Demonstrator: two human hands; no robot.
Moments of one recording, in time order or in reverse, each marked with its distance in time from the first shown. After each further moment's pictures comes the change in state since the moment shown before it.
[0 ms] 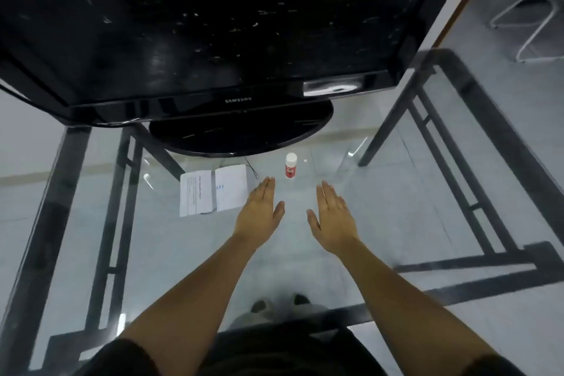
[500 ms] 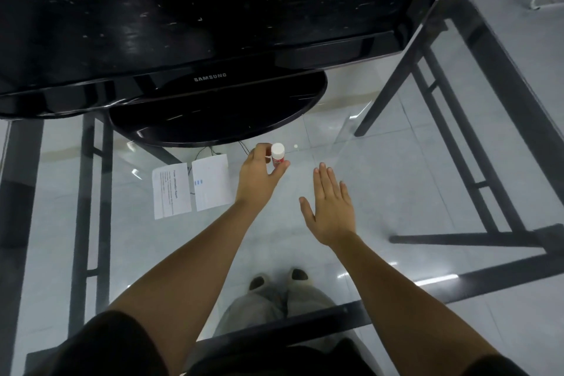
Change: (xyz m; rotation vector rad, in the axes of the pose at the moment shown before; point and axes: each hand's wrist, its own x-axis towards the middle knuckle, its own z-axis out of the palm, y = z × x) left_hand 0.078 0.014 0.013 -0.397 0.209 -0.106; right_hand 0.024 0.021 0.025 -0.132 0.020 0.065
